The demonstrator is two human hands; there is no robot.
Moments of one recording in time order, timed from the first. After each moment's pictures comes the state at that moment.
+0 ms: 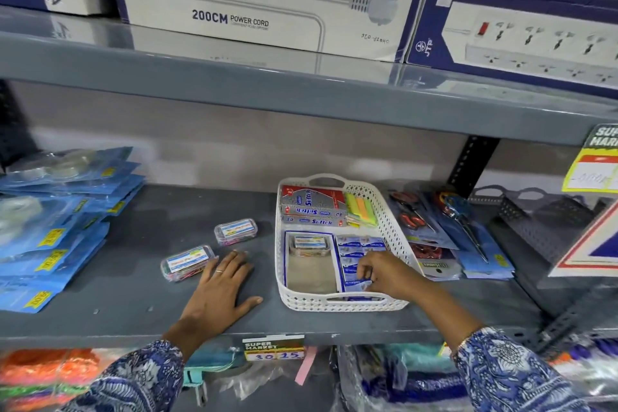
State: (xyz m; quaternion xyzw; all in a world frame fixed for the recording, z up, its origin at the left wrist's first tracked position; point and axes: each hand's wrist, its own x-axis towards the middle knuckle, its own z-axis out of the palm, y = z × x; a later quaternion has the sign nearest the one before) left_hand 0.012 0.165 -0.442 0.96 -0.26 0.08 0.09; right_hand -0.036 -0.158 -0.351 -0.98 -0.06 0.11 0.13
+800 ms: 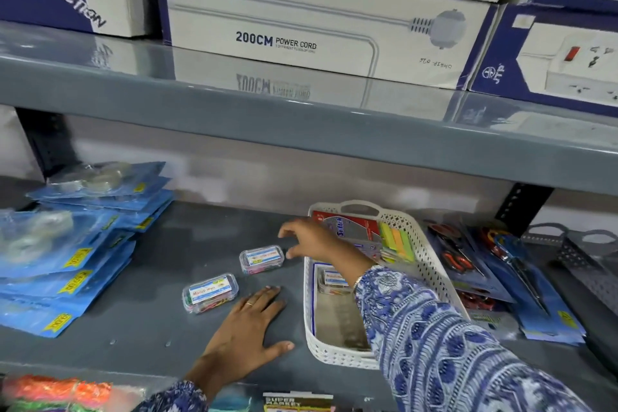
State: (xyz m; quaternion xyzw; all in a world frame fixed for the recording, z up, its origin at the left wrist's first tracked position) left_hand 0.027 0.159 -0.457 0.93 -0.31 0.13 0.14; right_hand 0.116 -0.007 -0.324 -0.97 -0.20 0.05 0.15
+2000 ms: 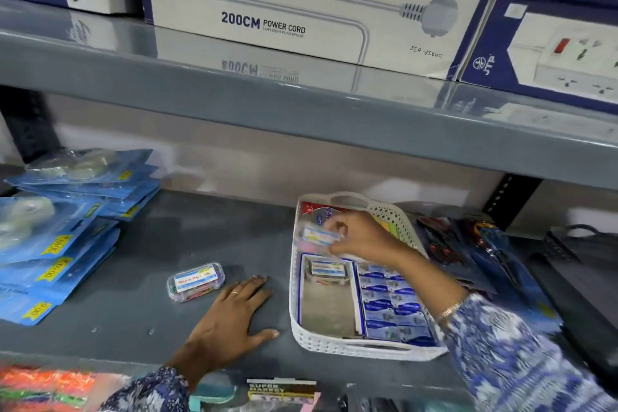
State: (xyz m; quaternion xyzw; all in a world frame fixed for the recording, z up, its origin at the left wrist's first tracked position) left_hand 0.029 0.160 -0.461 0.93 -0.31 0.14 0.15; right_hand 0.052 -0.083 -0.283 -0.97 -0.10 0.02 0.24
